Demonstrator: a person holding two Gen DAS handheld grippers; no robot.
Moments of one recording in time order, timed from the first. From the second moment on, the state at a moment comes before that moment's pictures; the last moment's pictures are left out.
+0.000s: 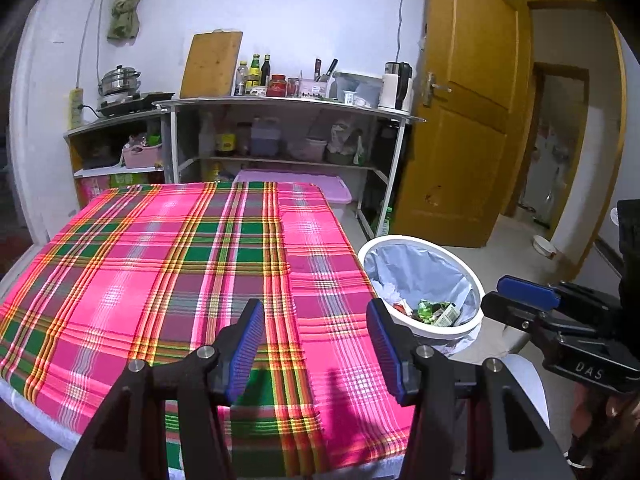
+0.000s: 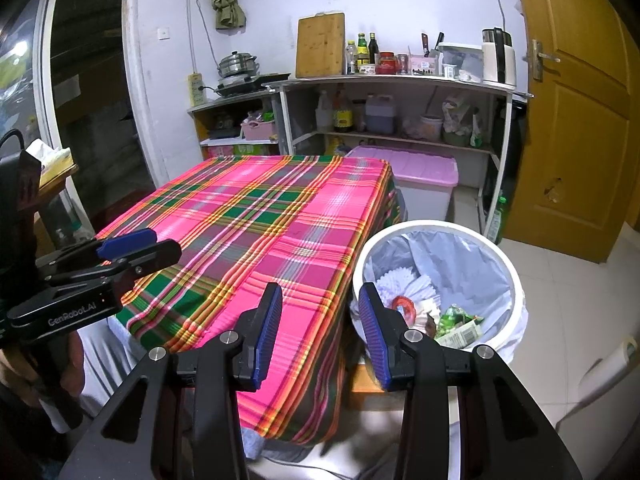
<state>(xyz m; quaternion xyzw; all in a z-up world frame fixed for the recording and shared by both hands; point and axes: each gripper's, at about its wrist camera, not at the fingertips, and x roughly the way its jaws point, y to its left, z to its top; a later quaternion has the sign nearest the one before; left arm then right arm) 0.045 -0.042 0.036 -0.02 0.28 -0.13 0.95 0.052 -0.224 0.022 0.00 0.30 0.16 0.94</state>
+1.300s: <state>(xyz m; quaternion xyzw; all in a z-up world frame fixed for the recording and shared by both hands) 0.046 -0.036 0.030 -0.03 0.29 -0.12 0.95 0.052 -0.225 0.021 0.00 0.30 0.16 0.94</state>
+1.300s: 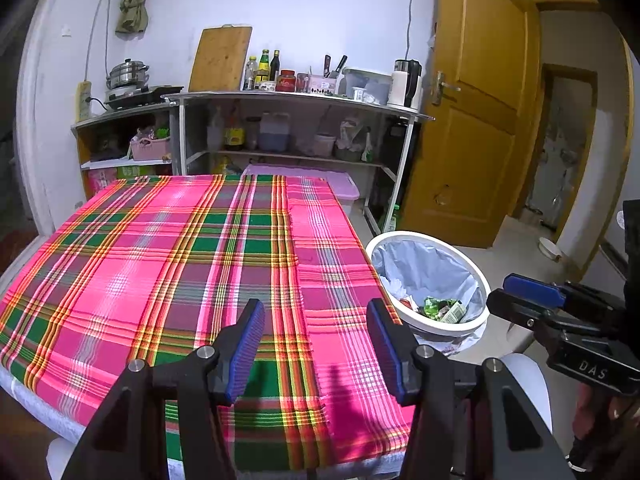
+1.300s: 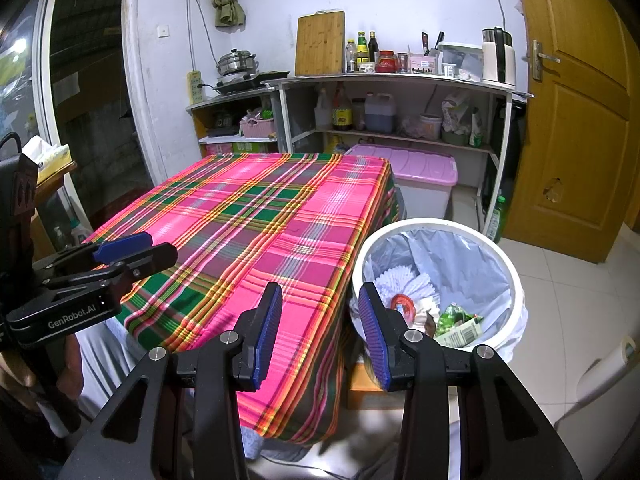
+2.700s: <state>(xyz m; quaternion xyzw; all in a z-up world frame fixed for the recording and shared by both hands) 0.044 -0.039 0.024 -0.02 0.30 -0.11 0.95 0.052 -0.225 0.020 -0.01 0.30 0.16 0.94</state>
